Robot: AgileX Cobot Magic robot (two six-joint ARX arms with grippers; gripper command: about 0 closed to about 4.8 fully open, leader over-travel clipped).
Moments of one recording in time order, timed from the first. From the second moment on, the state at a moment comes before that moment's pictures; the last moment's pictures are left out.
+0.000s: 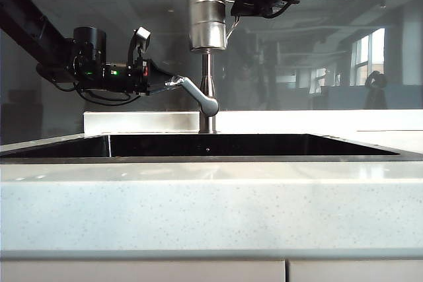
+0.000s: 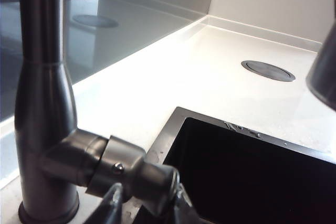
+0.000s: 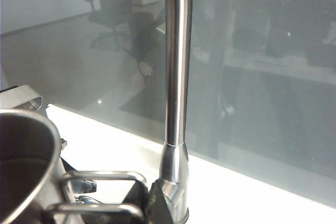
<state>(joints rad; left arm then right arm) -0.10 2.54 2.20 0.31 1.20 -0.09 0.39 1.89 1.62 0.25 -0.03 -0.04</state>
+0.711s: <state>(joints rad) -0.14 2.54 2.20 0.29 1.03 -0.05 0.39 1.89 1.62 0.24 -0.02 -0.04</state>
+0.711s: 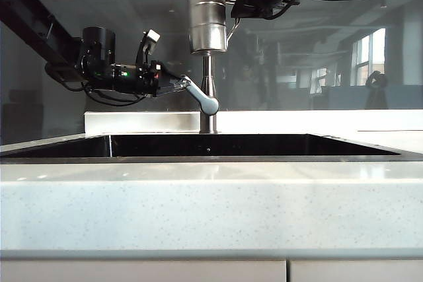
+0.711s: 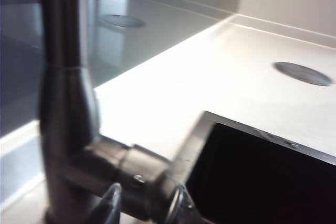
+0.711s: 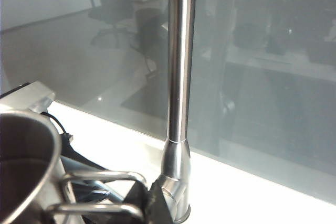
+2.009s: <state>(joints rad) -0.10 2.54 2.20 0.28 0.97 -0.04 0.39 1.88 1.62 0.09 0.25 -0.82</state>
